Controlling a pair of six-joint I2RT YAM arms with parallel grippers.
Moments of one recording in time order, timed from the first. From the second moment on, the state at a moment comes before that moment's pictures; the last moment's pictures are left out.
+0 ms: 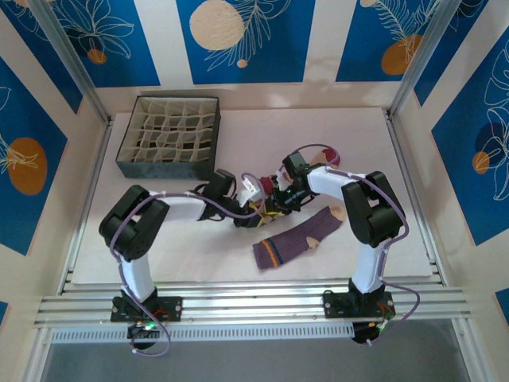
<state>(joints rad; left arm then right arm) -0.63 1.81 0.88 0.08 0.69 0.11 0.45 1.89 1.14 -0.59 -0.60 0.40</state>
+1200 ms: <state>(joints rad) -0.94 1.75 0.57 0.65 -0.08 0.63 0.48 1.90 1.19 -0.71 -0.55 0.41</state>
